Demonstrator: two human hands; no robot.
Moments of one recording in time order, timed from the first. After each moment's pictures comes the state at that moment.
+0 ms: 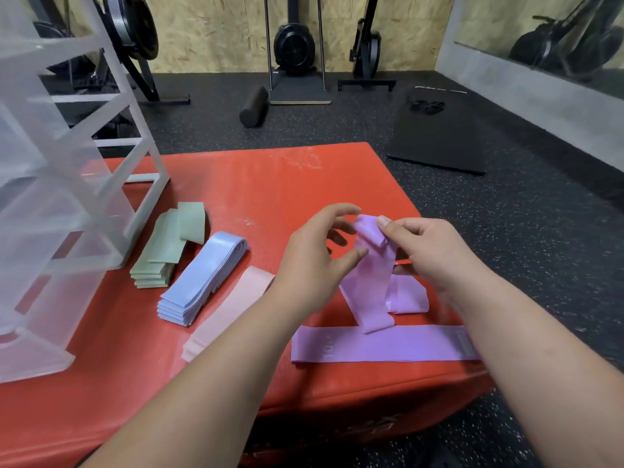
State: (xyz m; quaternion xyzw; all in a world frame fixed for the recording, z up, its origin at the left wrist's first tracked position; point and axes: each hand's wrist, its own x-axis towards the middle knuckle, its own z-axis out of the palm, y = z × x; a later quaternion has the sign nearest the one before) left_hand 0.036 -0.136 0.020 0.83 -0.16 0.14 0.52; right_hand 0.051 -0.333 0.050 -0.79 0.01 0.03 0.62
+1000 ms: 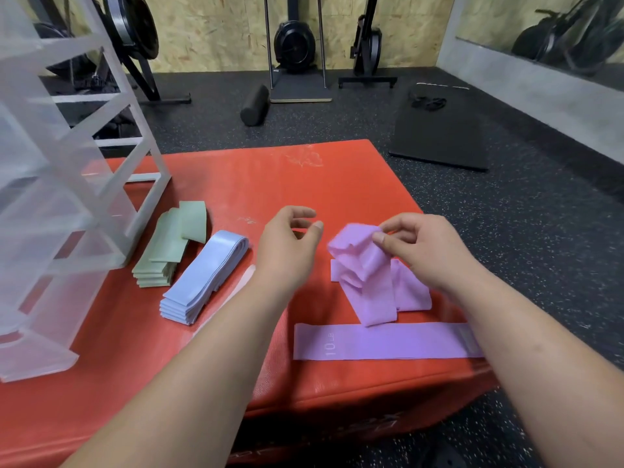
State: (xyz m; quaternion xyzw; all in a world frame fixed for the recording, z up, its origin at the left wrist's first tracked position) left_hand 0.055 -0.114 0.015 0.79 0.04 0.15 0.59; right_hand 0.063 -0.345 0.032 -0.86 -0.10 -0.02 0.50
